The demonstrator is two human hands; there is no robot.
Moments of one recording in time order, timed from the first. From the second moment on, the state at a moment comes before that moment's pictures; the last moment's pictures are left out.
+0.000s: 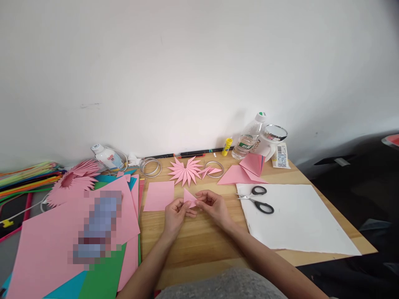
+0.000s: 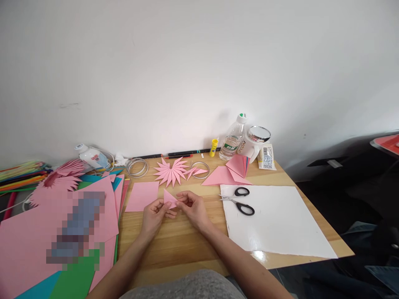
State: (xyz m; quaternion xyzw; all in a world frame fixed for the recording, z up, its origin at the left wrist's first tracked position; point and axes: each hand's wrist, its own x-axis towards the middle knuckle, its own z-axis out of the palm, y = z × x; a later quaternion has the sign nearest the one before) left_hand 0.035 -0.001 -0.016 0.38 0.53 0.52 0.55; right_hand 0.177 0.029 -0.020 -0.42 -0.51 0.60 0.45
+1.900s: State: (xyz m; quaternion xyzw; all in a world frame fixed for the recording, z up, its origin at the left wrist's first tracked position) left_hand 0.032 -0.002 -0.009 0.44 0.51 0.49 0.56; right_hand 0.177 0.029 -0.013 -0.39 -0.54 0.62 0.41
